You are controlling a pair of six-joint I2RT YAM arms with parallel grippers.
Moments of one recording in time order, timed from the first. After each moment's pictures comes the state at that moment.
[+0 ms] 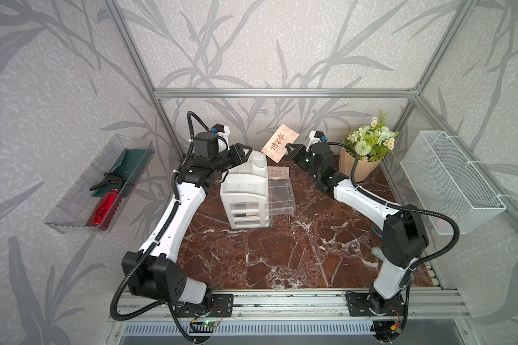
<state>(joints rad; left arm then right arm) -0.18 1.46 1.48 -0.38 0.41 -0.61 0.55 1.80 1.45 0.31 -0.02 1.04</state>
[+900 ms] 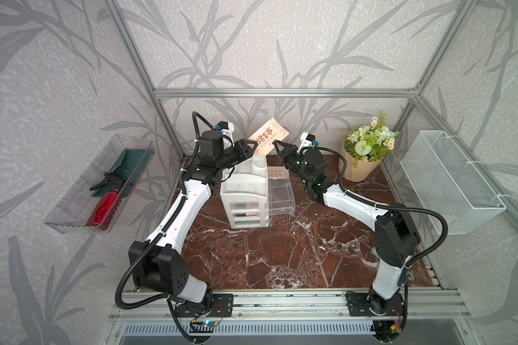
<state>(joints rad) -0.20 1.50 1.47 -0.23 0.44 -0.70 0.64 1.85 1.44 0.57 0.00 1.25</state>
